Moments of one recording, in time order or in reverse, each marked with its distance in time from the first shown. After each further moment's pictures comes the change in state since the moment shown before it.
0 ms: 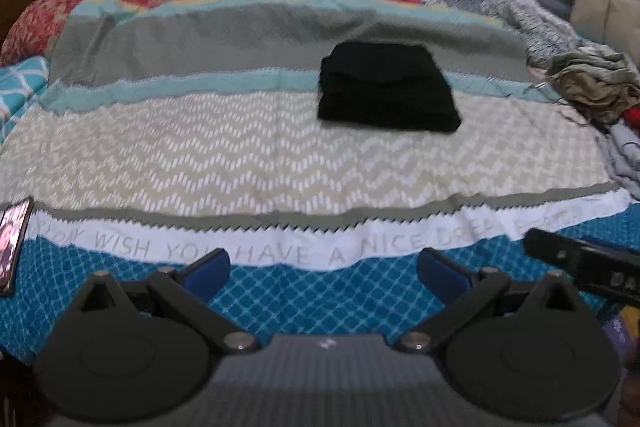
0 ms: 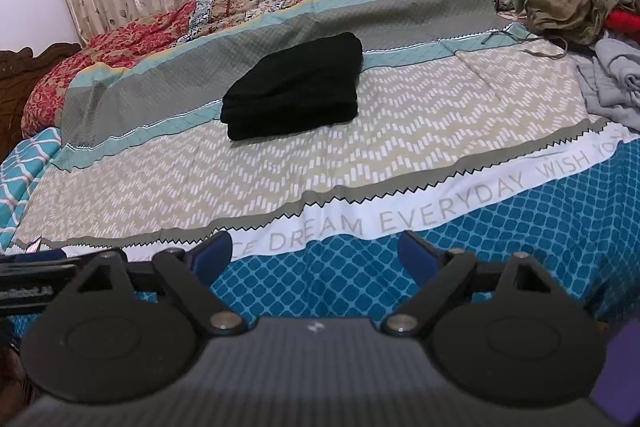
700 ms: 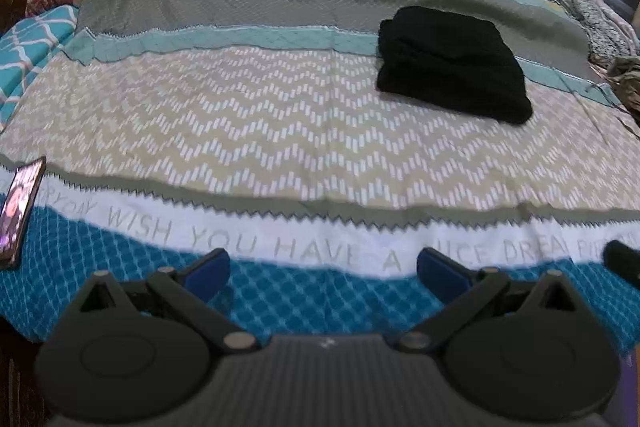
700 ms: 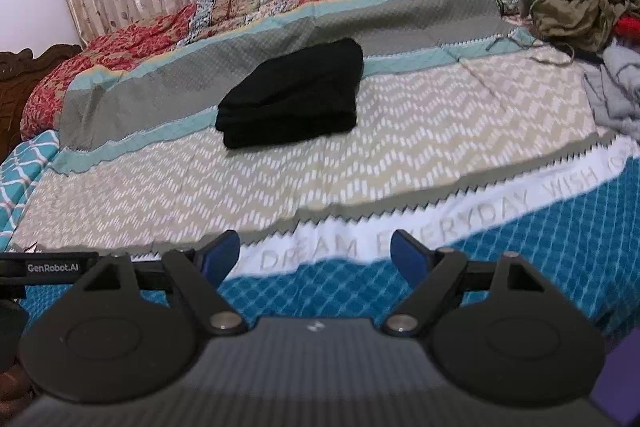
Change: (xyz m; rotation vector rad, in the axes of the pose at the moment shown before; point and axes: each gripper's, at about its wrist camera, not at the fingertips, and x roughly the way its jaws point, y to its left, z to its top) left arm 0.044 0.025 0.026 -0.099 0.118 0.097; right arm 0.015 -0.008 0.016 -0.012 -0.015 0.000
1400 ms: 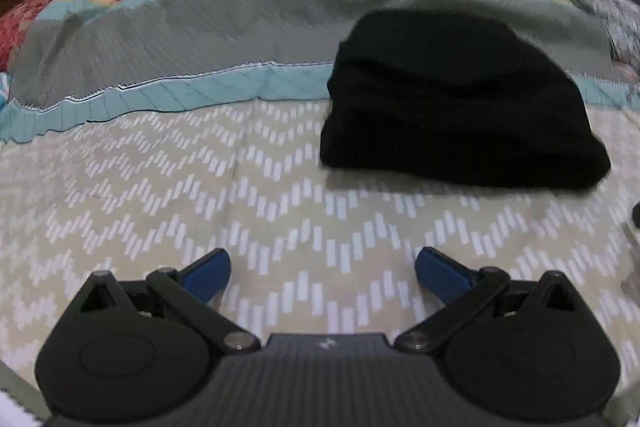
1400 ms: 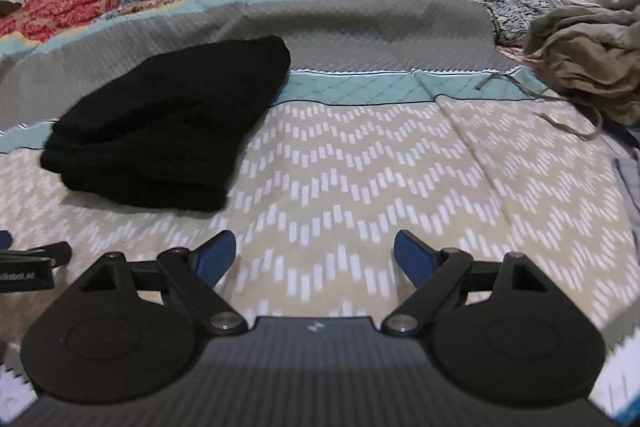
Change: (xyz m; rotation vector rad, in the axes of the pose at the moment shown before) left arm 0.160 -0.069 0.067 0.085 -0.165 0.020; right arm 0.160 -0.060 0.068 -0.161 0.010 -0.192
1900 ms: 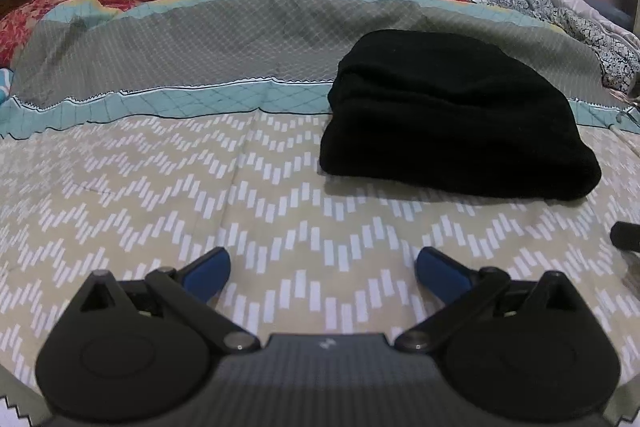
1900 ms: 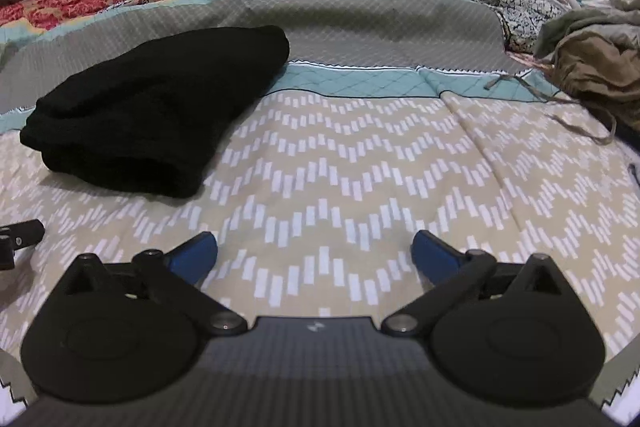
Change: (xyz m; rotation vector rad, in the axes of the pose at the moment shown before) left arm -0.005 0.002 -0.008 -0.009 -0.068 -0.032; right arm 0.010 -0.012 -0.015 -0.029 -0.035 0.023
